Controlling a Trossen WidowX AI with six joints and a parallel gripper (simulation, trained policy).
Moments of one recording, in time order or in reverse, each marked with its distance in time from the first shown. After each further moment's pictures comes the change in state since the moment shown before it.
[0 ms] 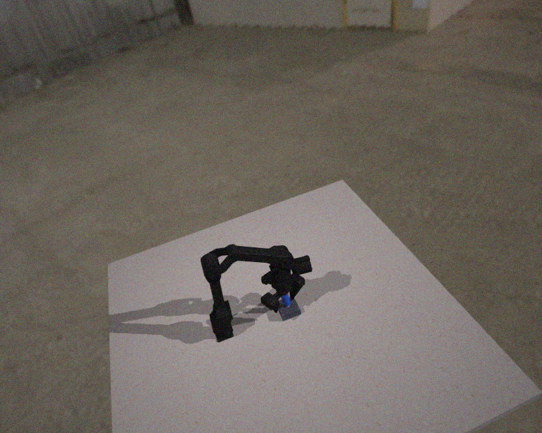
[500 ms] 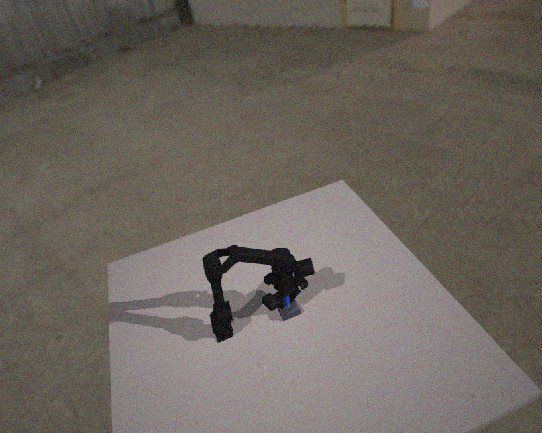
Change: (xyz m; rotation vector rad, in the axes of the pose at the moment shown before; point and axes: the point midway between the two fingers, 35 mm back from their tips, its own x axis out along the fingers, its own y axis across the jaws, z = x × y) arm 0.008 -0.005 -0.003 0.094 -0.047 -0.027
